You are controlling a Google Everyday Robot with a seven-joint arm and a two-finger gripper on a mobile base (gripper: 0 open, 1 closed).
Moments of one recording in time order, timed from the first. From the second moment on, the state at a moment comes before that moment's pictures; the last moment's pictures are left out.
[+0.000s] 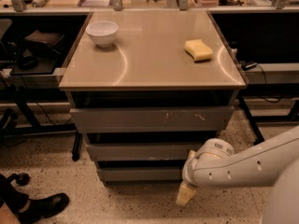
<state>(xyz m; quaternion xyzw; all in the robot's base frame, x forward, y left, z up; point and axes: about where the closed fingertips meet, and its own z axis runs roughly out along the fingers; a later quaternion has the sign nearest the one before) 0.458 -0.147 0.503 -0.56 0.81 -0.04 0.15</state>
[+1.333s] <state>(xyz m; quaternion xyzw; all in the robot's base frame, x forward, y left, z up) 0.451 -0.134 0.422 -0.56 0.81 0.03 0.16</state>
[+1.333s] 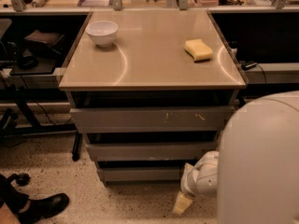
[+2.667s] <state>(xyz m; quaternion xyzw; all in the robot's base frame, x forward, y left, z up) 0.456 -0.107 0.315 -0.56 0.78 0.16 0.23</state>
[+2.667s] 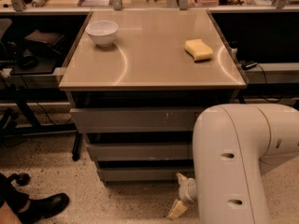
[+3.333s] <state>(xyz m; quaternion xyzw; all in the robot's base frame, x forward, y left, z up) 0.553 -0.104 0.340 -0.51 0.79 0.10 0.34</state>
